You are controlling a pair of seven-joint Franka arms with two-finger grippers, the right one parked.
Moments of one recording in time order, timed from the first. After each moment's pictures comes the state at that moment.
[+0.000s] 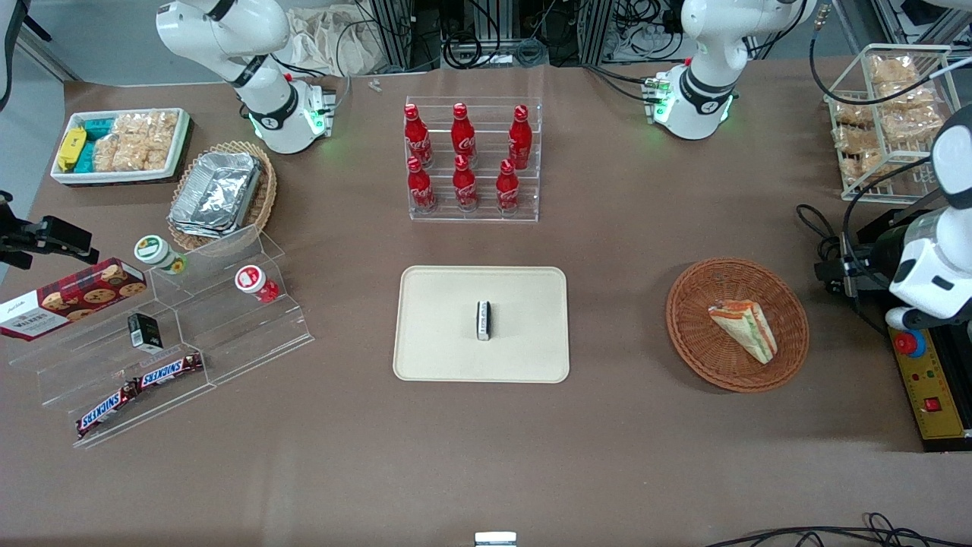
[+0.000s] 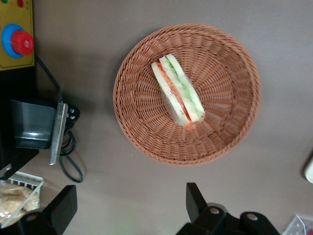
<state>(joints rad) 0.15 0.21 -0.09 -1.70 0.05 1.71 -0.17</state>
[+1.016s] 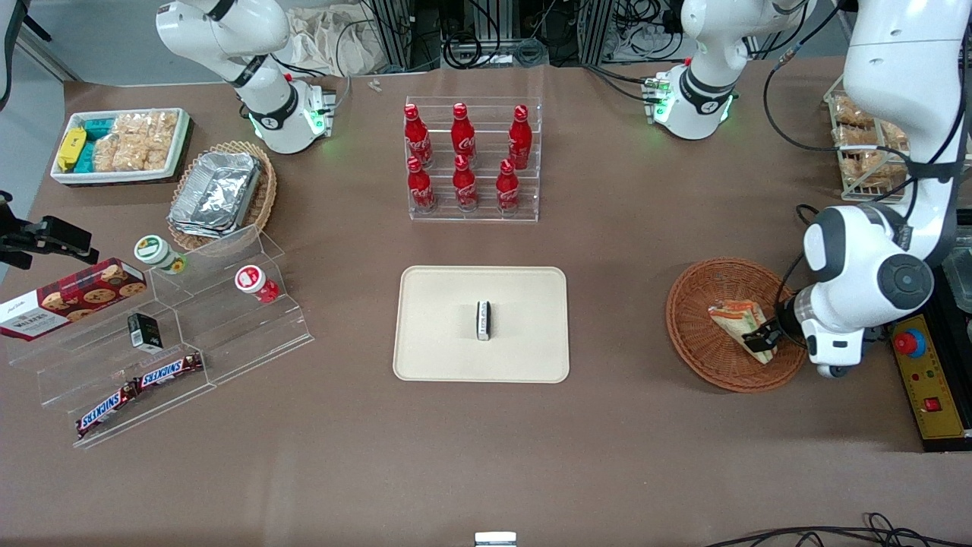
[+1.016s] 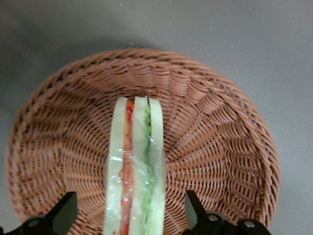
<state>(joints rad) 0.11 0.43 -0.11 -1.93 0.05 2.29 -0.75</state>
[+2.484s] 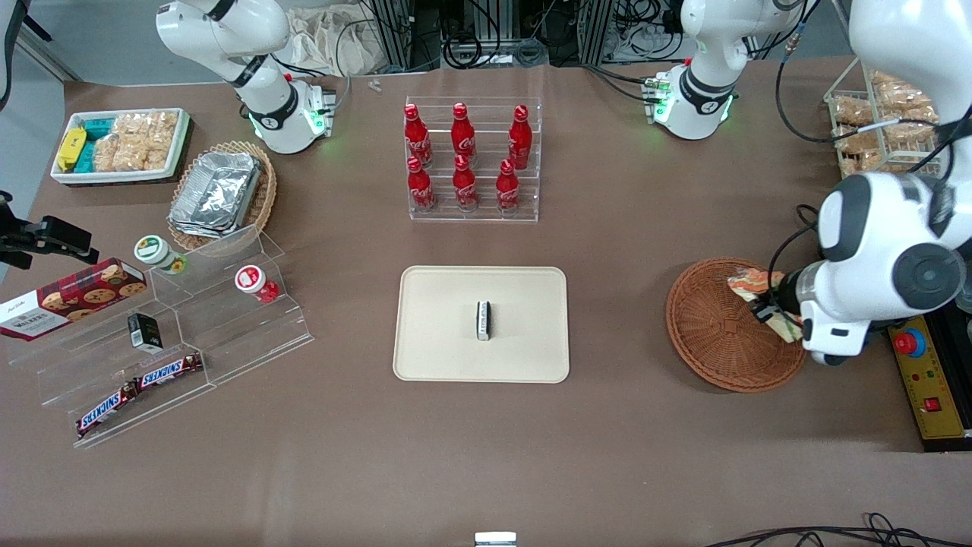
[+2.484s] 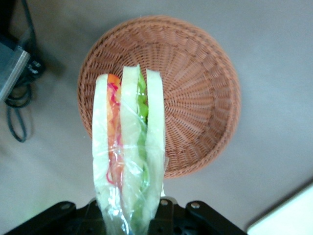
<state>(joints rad) 0.10 0.31 -0.23 -1.59 0.09 1.66 -0.73</state>
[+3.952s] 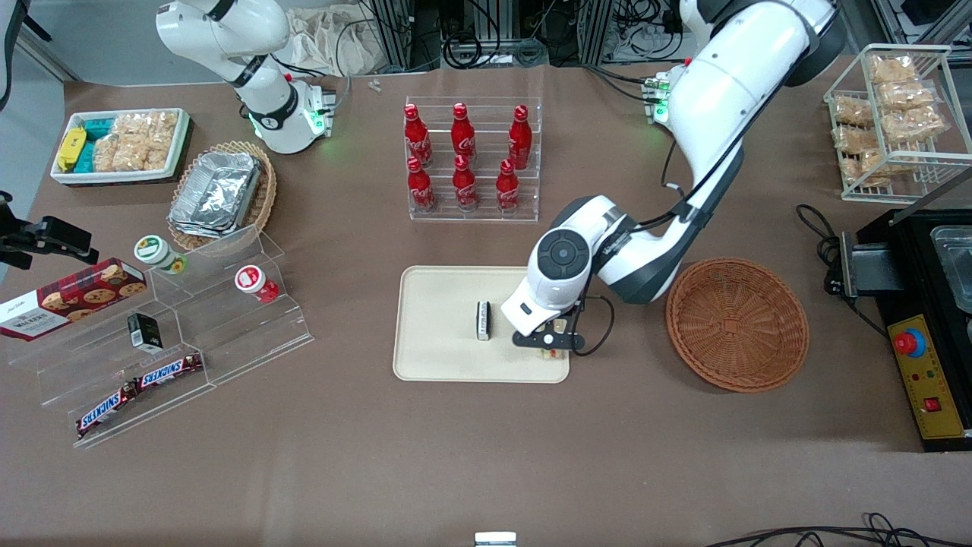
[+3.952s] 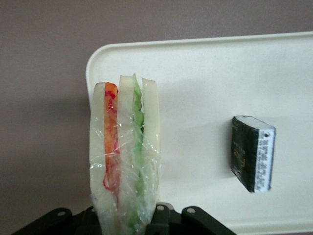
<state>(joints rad) -0.25 0.77 -0.50 -1.48 0.37 2.13 -0.72</state>
